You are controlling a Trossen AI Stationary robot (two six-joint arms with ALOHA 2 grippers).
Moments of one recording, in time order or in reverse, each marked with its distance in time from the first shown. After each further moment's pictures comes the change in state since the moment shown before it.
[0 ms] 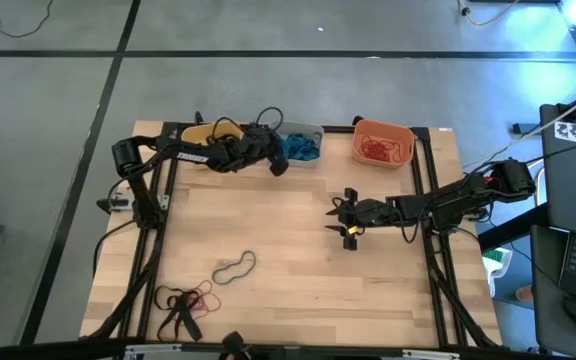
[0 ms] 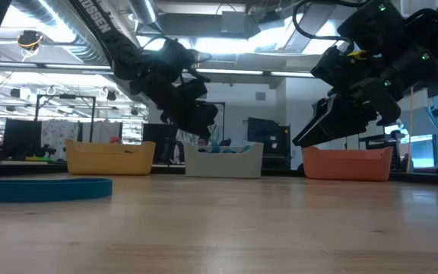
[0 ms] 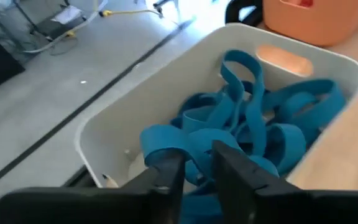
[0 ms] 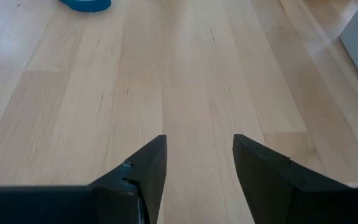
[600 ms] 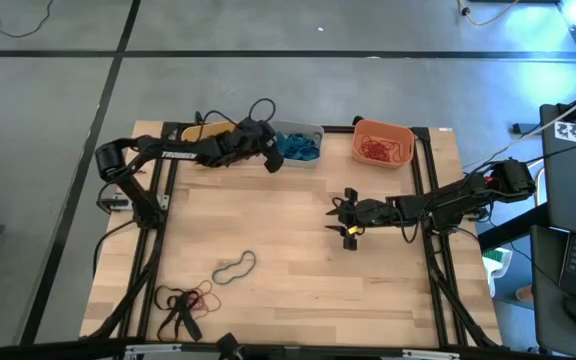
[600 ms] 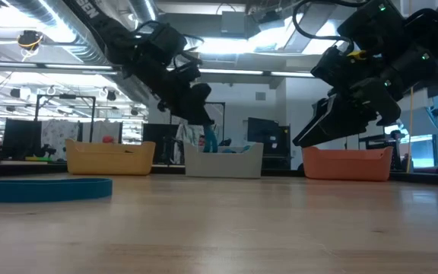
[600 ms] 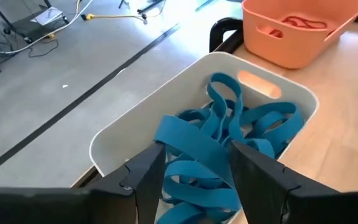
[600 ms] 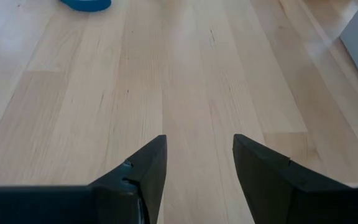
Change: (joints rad) left arm 0.022 -0.134 0.001 -0.115 0.103 -0.020; right arm 0.000 0.000 0.000 0.000 0.000 0.000
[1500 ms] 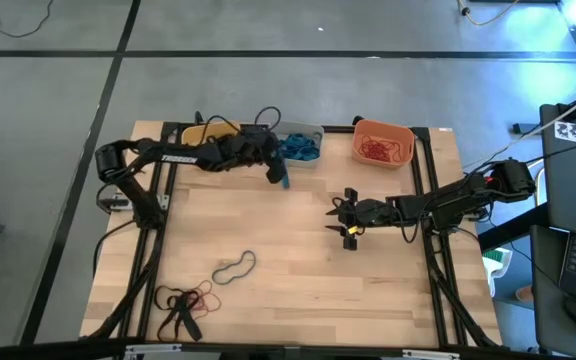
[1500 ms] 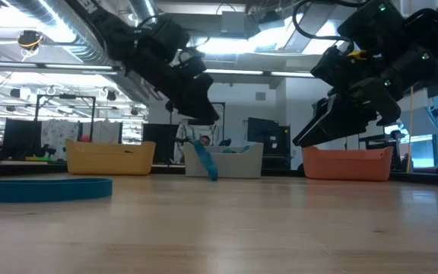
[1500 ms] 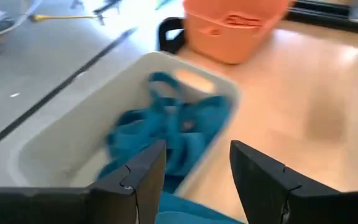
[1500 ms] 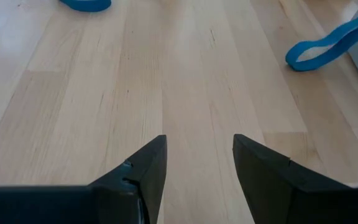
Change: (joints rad) left arm -0.058 -0.003 -0.001 -0.011 0.113 -0.007; right arm 0.000 0.000 0.000 -0.001 0.000 0.000
